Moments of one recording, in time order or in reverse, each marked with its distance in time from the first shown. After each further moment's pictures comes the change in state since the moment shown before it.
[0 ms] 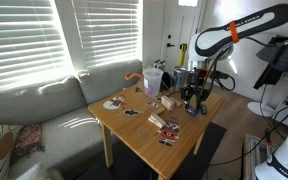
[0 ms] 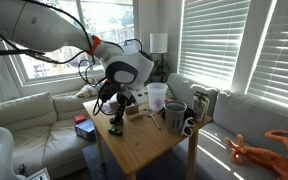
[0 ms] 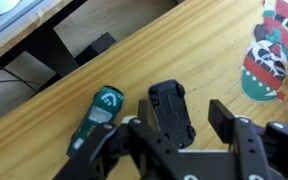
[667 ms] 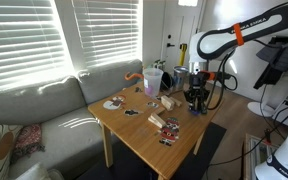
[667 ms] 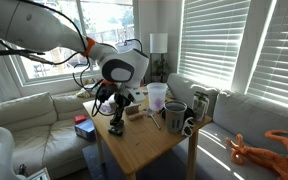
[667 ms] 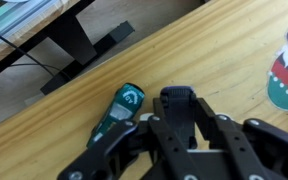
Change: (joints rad) arm 0.000 -0.034 0.027 -0.027 -0.100 0.011 0.005
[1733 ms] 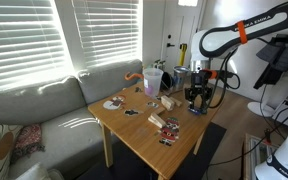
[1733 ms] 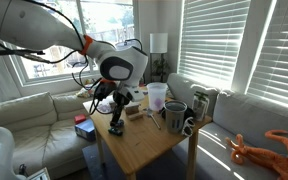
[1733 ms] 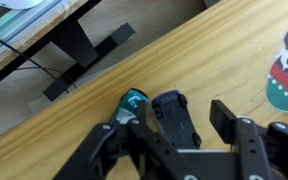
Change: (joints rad) arm -0.006 -0.027 0.002 -0.005 -0.004 -0.022 0.020
